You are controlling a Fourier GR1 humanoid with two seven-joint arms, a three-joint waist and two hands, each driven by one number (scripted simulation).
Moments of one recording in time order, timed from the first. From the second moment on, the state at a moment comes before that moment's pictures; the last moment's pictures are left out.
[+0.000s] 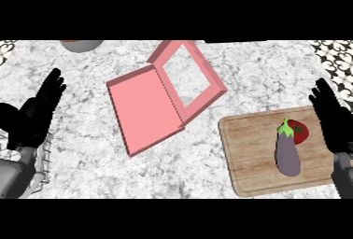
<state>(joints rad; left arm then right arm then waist) -0.23 0.59 -0.22 -1.43 0.36 0.28 0.04 -0.16 -0.49 0.06 -1.41 -0.31 -0.25 0.12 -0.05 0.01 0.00</state>
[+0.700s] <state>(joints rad) -0.12 0.54 -0.30 -1.46 0.22 0.35 0.02 -0.28 -0.52 -0.07 -1.22 -0.32 -0.01 -0.31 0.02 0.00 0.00</state>
